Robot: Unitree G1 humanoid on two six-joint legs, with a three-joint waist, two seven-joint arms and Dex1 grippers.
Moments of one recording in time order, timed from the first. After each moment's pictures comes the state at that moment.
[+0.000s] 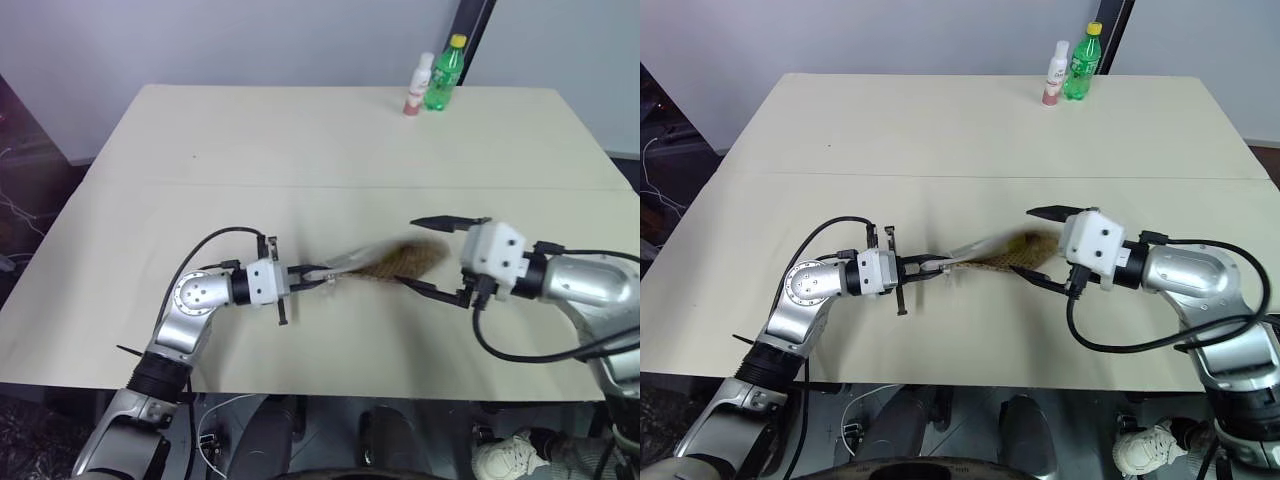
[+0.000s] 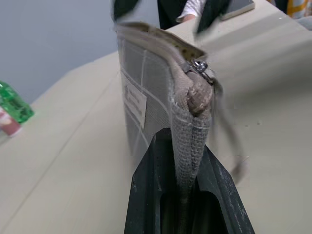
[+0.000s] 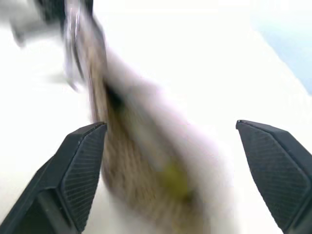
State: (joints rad) left arm -0.36 0.41 -0.22 0.15 -0.16 -0.45 -1.05; right arm -0.13 -0.82 -0.19 -0.53 0.45 0.34 0.93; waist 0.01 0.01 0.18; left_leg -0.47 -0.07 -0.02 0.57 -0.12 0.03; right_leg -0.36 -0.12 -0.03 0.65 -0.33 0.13
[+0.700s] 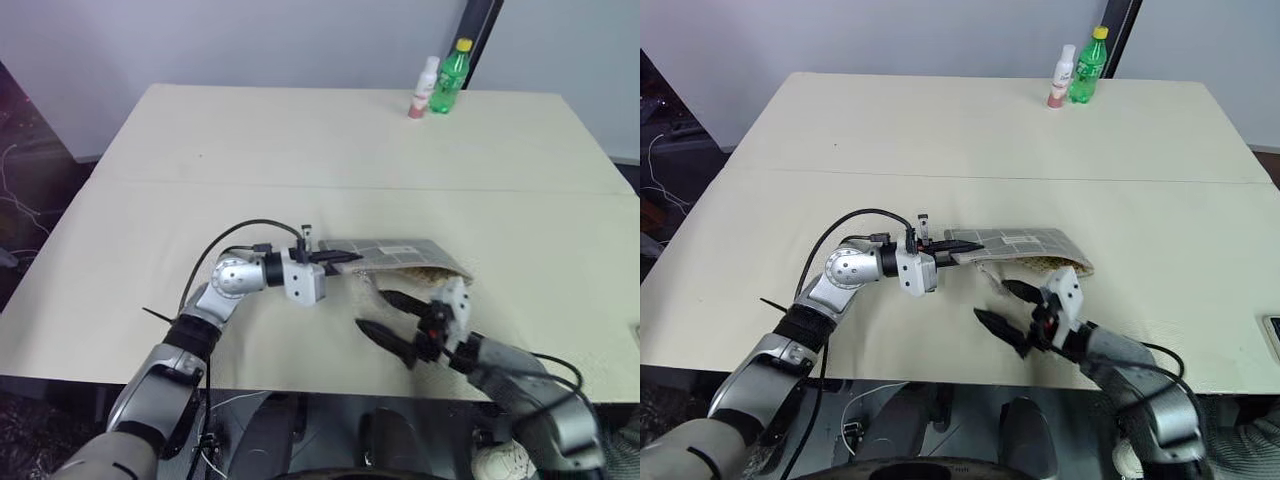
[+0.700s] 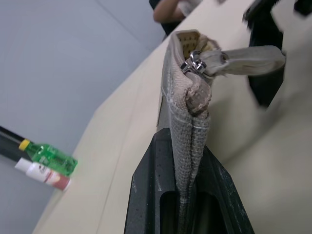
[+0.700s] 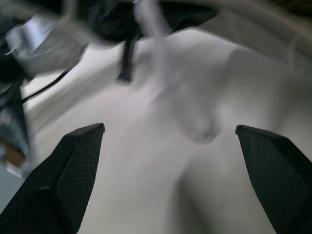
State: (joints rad) left arm -0.61 0.31 -0.30 0.51 0.15 -0.86 -0.82; right arm 0.09 -0.43 0.00 -0.40 0.57 0.51 0.70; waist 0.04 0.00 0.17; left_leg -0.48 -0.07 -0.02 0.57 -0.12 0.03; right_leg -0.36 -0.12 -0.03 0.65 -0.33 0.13
